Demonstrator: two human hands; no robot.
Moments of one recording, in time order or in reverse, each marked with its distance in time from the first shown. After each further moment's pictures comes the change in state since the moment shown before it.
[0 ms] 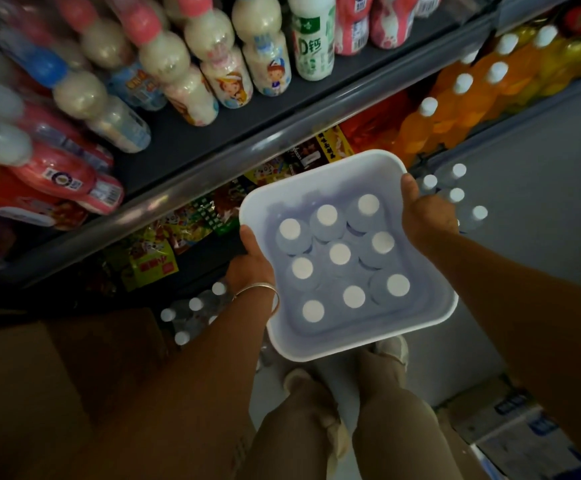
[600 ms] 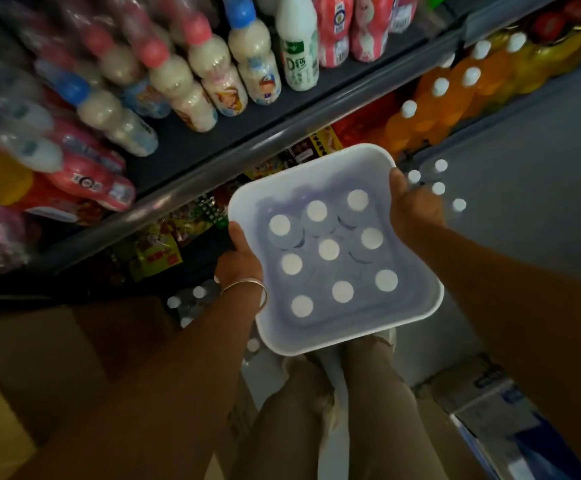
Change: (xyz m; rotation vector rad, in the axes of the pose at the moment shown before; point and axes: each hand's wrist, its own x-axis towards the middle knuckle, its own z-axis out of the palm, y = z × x) left_hand -0.058 0.029 -0.033 -0.057 0.066 0.047; right_hand -0.042 -0.002 -0.040 0.286 -0.044 0.132
